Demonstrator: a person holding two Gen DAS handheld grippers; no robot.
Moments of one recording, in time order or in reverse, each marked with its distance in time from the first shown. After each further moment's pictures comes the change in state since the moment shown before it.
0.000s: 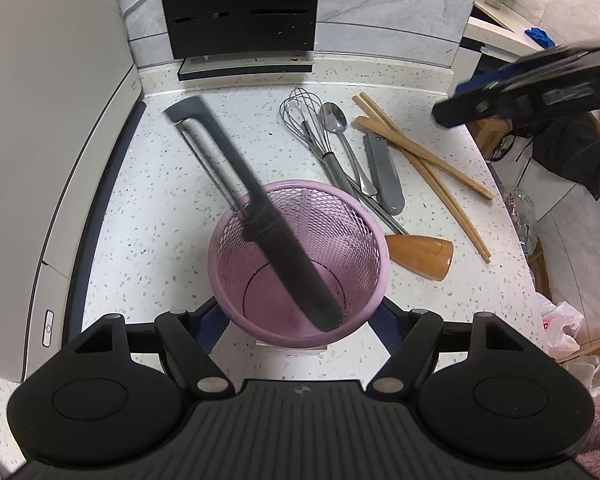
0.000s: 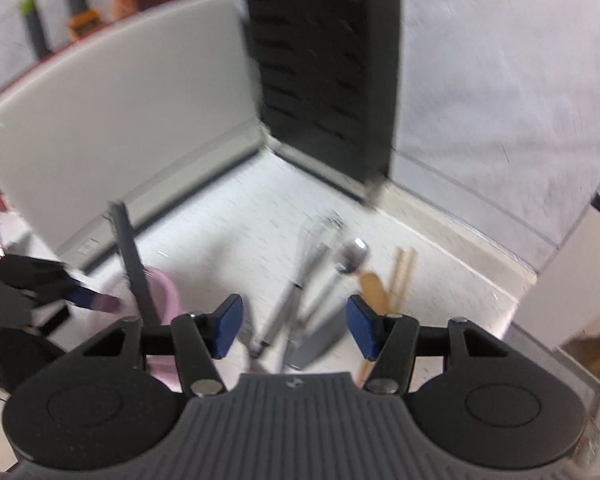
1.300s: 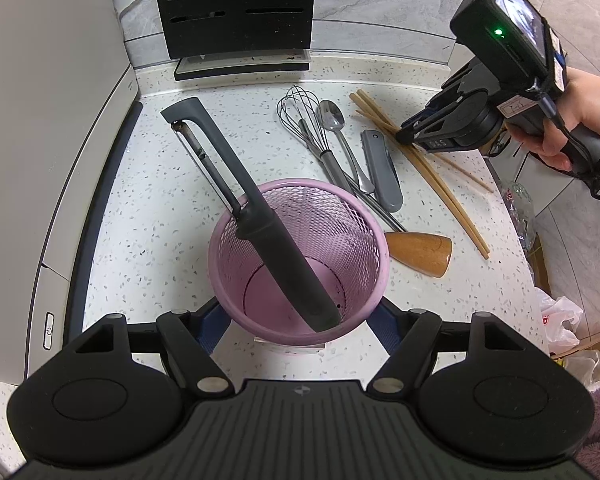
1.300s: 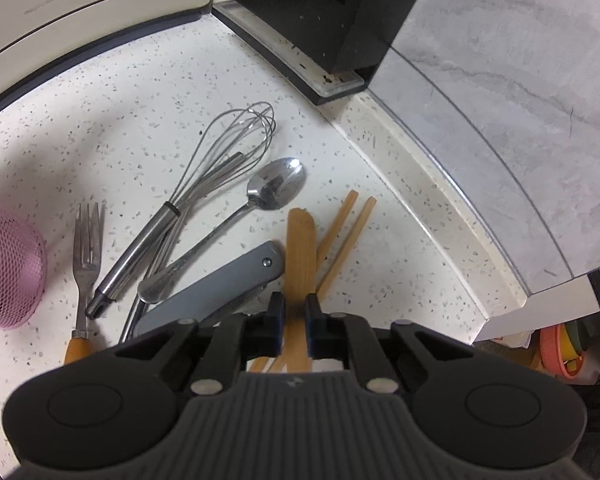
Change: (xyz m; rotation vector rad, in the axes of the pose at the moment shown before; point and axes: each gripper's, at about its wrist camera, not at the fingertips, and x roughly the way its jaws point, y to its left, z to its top) left arm 0.000 0.000 0.001 0.010 0.006 -0.002; right arm 0.107 -0.014 0.002 -0.288 0.233 -0.234
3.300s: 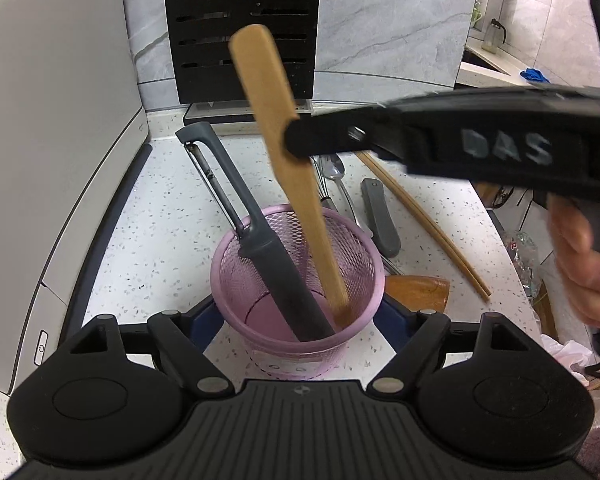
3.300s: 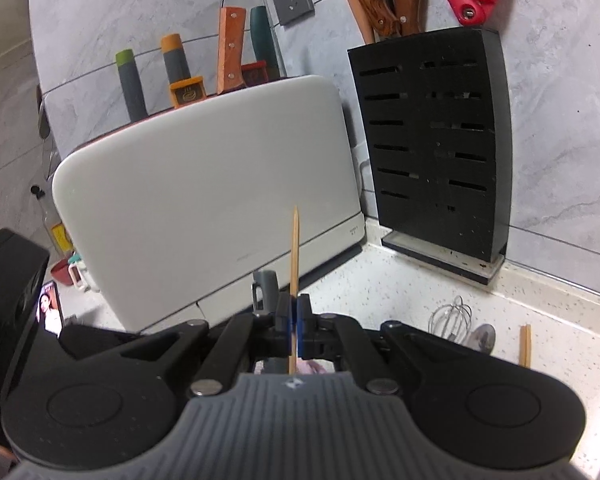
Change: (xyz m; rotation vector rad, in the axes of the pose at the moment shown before) left arm -0.003 -0.008 -0.012 -0.022 -0.192 0.025; right arm -0.117 0.070 -0.028 0.290 -0.658 0.415
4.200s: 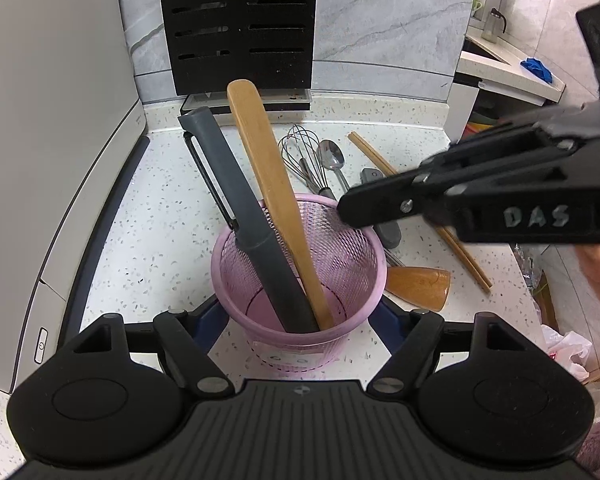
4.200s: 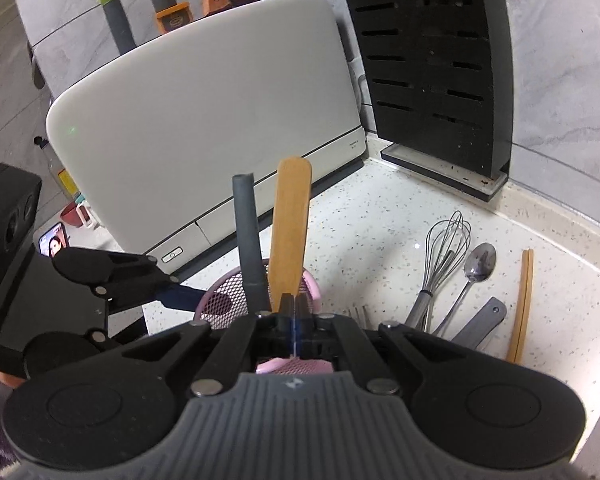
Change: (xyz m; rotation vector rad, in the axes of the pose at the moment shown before) left arm 0.003 0.001 0.004 0.010 0.035 -0.001; right arm 0.005 -0.019 -0.009 0.025 0.233 0.039
